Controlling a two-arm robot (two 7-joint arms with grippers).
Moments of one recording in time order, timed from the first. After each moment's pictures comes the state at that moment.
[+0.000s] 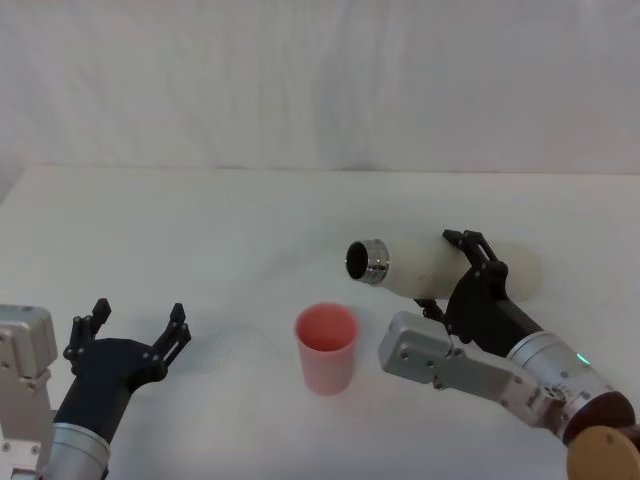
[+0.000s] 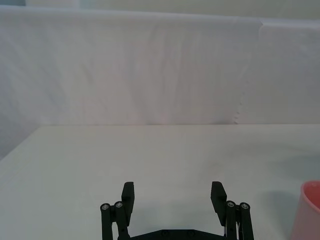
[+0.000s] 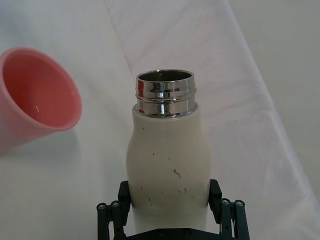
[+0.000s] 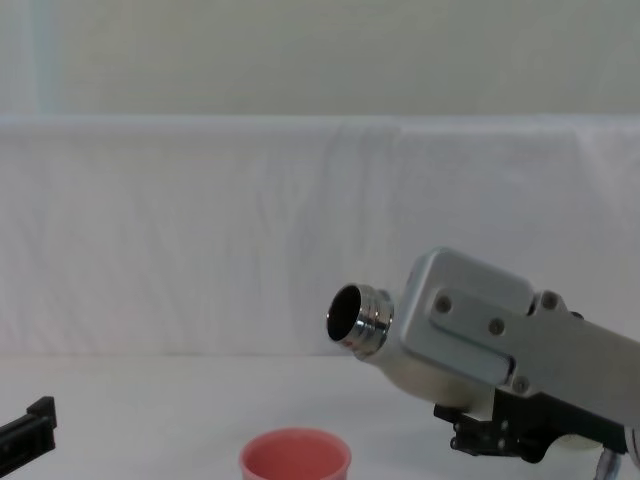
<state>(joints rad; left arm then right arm) 0.27 0.24 0.04 -1.85 -0.25 -0.02 -0.02 0.12 0.32 -0.48 -1.76 -0.78 0.17 0.19</state>
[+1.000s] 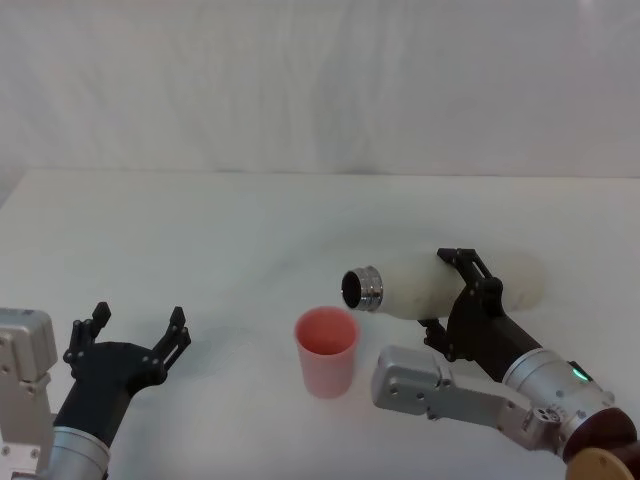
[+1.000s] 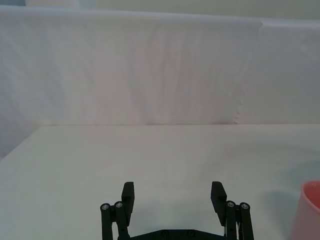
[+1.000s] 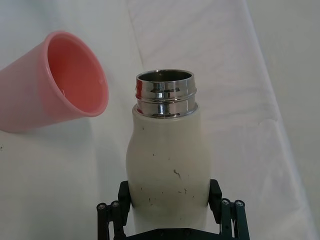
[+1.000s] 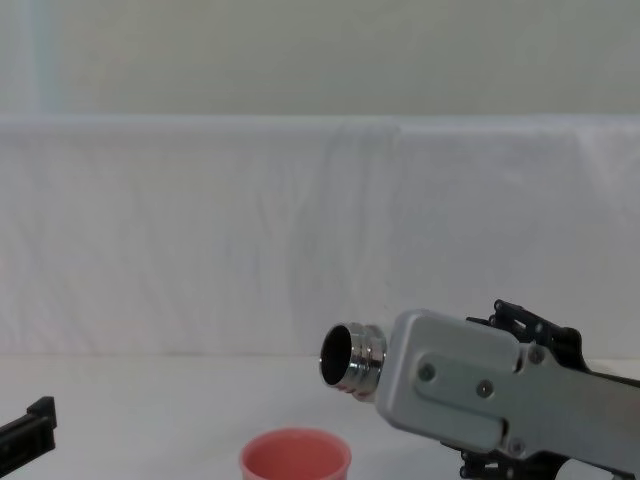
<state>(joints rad) 0.27 0.24 0.04 -1.85 -0.25 -0.02 -0.02 0.11 0.35 -0.51 -1.78 -0.87 0.19 0.21</state>
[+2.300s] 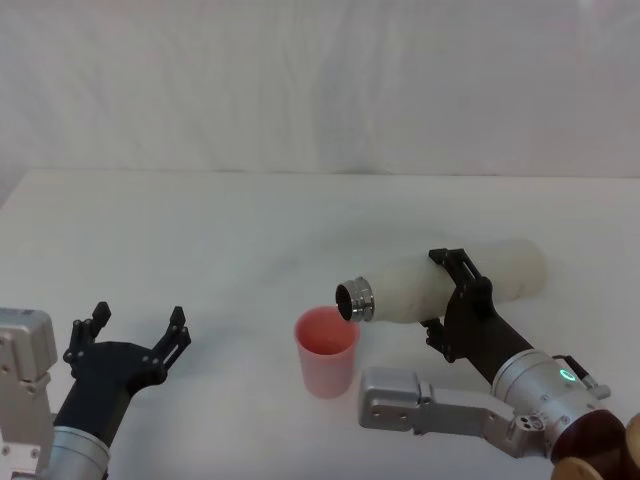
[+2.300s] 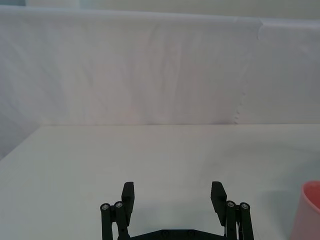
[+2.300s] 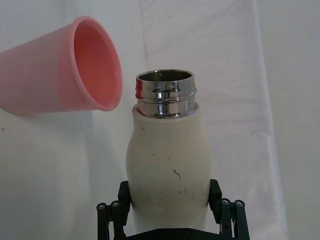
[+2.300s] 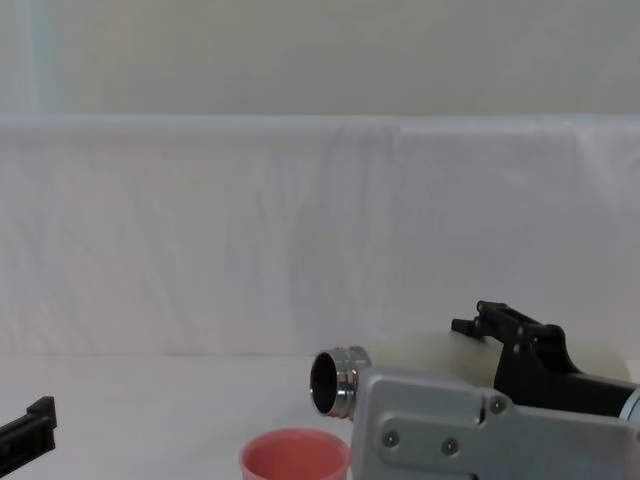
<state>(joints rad) 0.27 0.24 0.04 -1.85 -0.25 -0.02 -0.02 0.13 0.36 -0.57 -1.78 -1.02 0.22 0.22</state>
